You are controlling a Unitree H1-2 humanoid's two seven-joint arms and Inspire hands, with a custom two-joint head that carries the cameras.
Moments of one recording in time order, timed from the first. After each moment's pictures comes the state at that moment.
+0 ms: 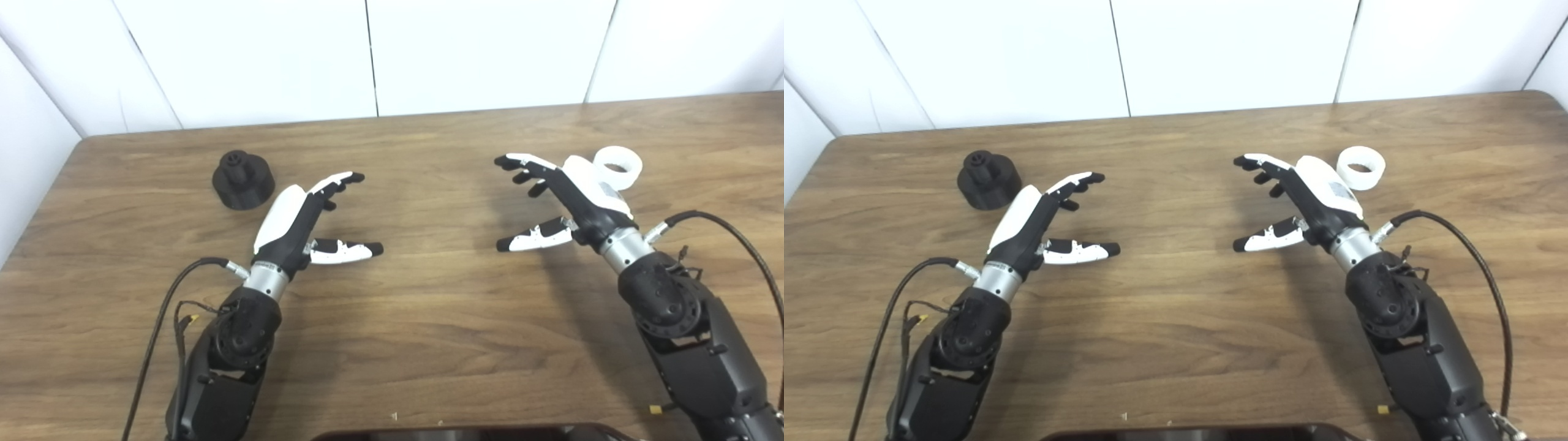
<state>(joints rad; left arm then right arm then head) -0.20 0.21 -0.16 -0.04 0.52 0.04 -0.12 -0.27 -0.34 0.17 -0.11 -0.56 0.06 0.19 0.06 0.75</state>
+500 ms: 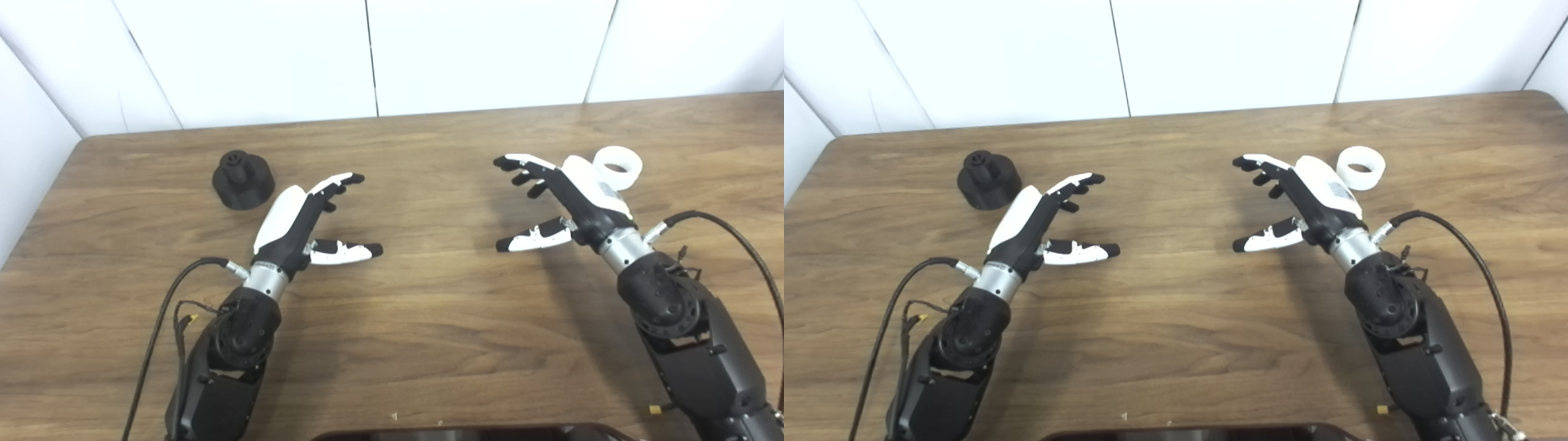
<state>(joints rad) -0.20 0.21 -0.16 -0.04 0.53 0.06 -0.13 -0.27 -0.34 0.17 -0.11 -0.56 0.06 0.19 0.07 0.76</state>
